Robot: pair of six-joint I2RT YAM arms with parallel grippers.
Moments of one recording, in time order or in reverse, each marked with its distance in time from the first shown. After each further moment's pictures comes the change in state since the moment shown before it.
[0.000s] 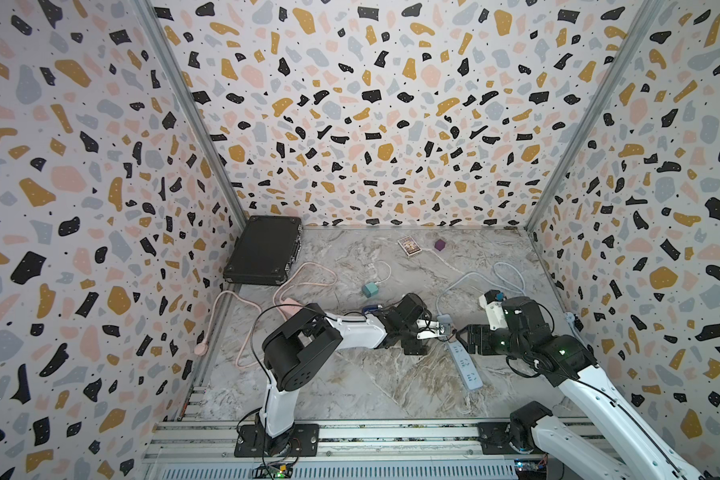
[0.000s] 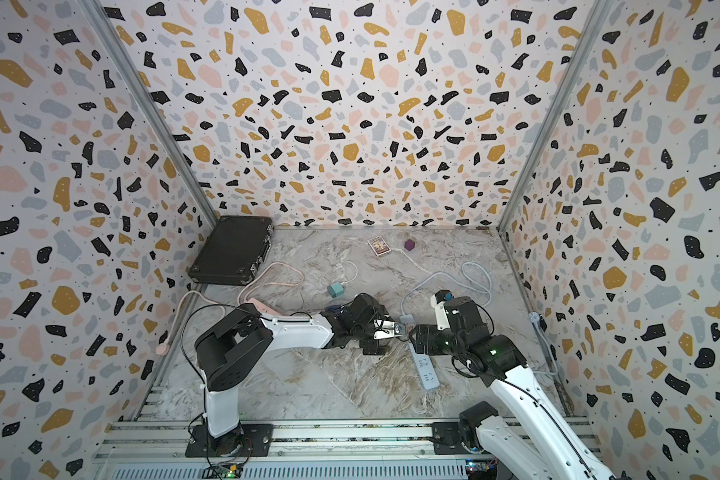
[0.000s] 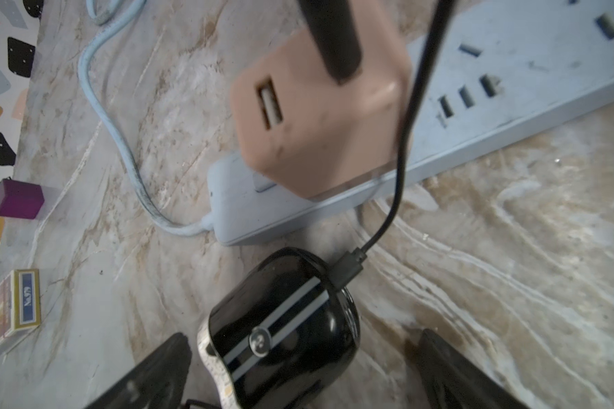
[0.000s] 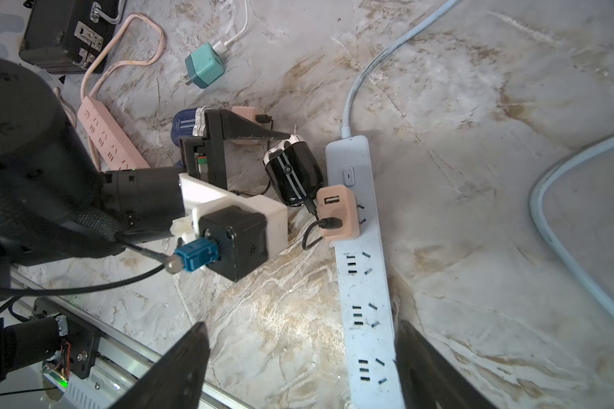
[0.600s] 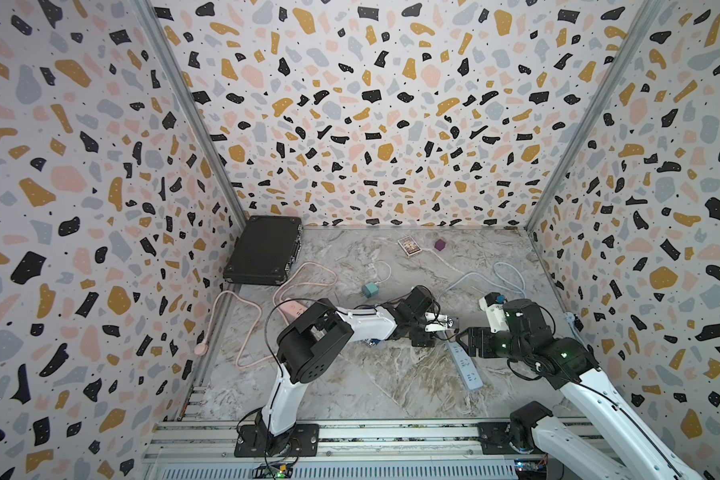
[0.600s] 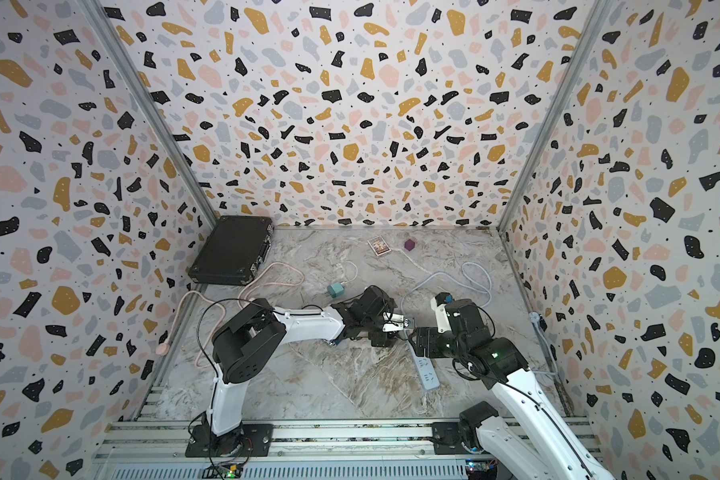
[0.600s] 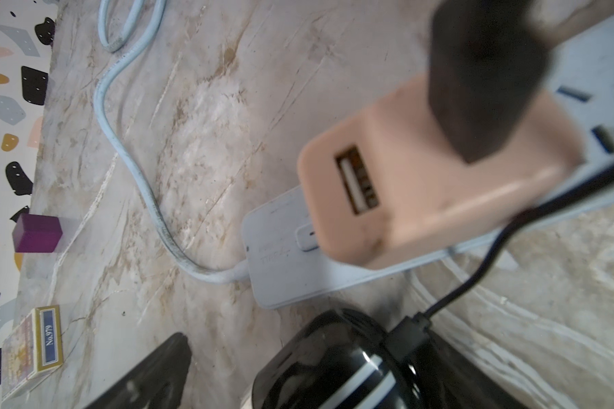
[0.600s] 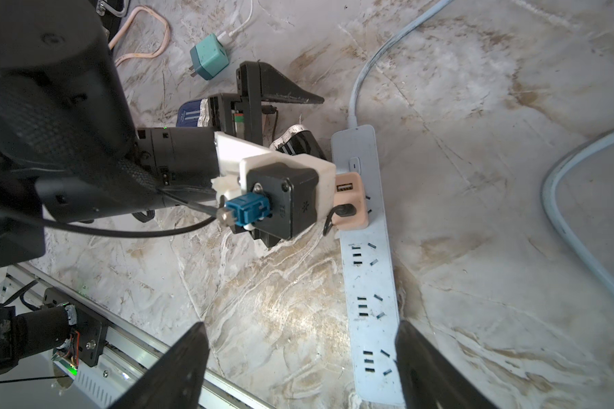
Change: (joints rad) left arm 0.008 0.095 0.149 -0.063 0.019 0.036; right arm -0.001 -0.023 -0.012 -0.015 -0.020 0.002
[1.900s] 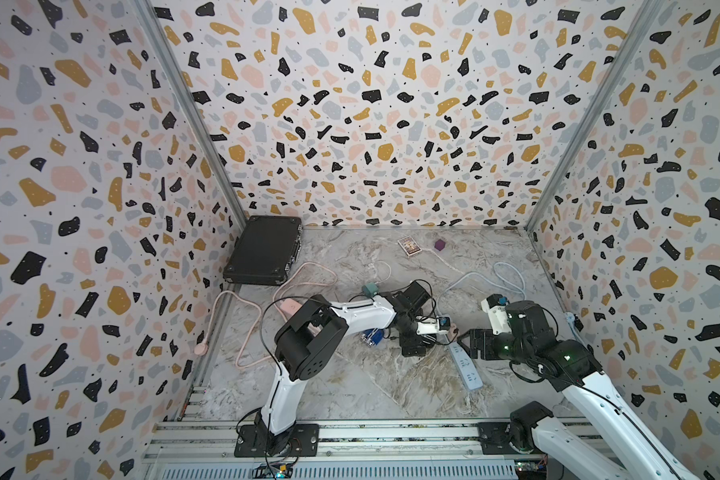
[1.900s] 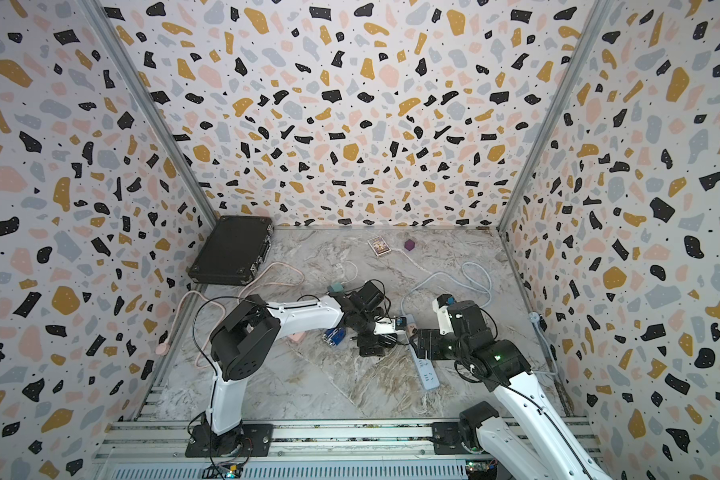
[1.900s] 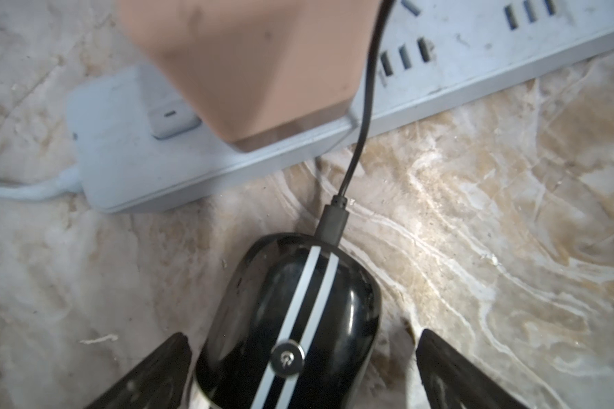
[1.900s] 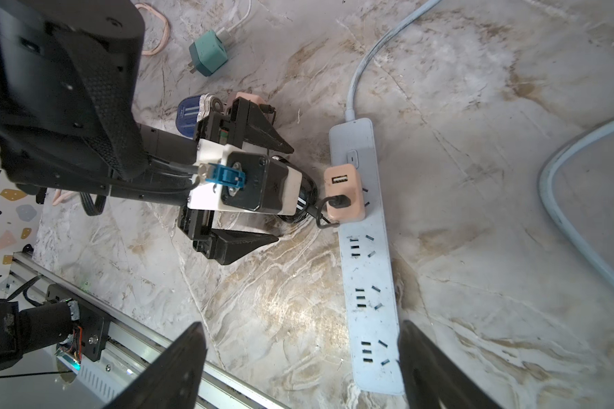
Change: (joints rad) left arm 0.042 -0.001 0.106 -0.439 0.195 -0.125; right arm -0.013 -0.021 0.000 -0.028 -0.014 -0.004
